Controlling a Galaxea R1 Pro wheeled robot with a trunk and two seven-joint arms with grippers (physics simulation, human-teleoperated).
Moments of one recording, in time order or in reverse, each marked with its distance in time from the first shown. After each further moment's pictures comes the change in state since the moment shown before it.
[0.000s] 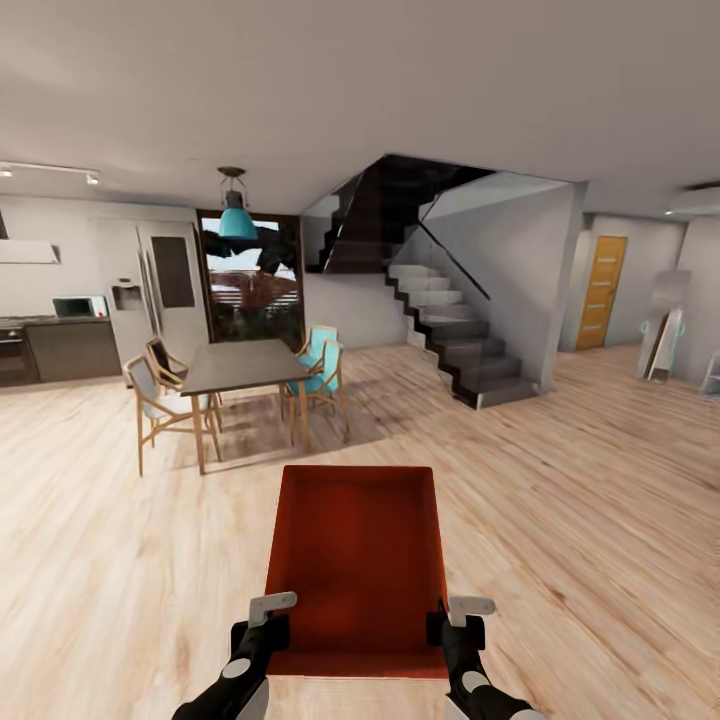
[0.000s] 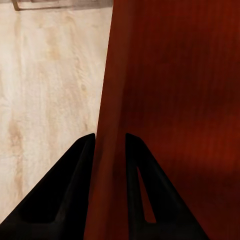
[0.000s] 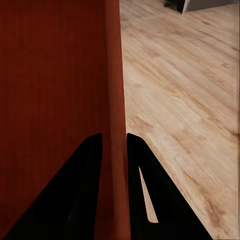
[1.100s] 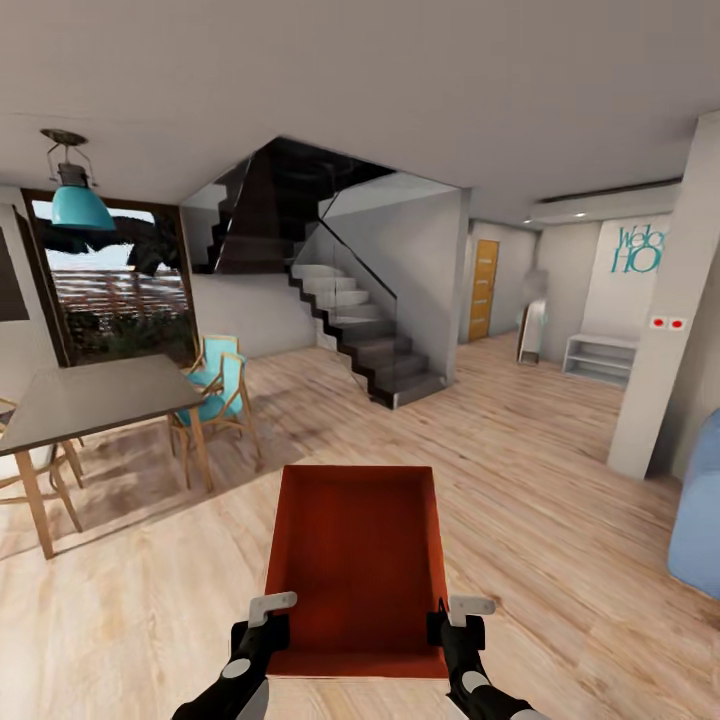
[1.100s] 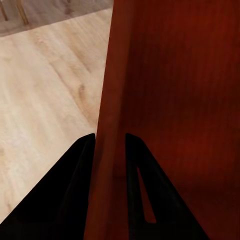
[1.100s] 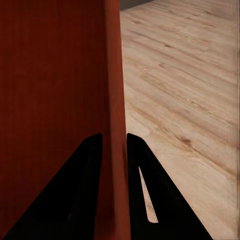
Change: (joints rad) left arm 0.000 0.000 0.000 0.001 0.000 -0.002 0.000; right arm 0.000 0.000 0.001 0.000 0.000 -0.001 0.000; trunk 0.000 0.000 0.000
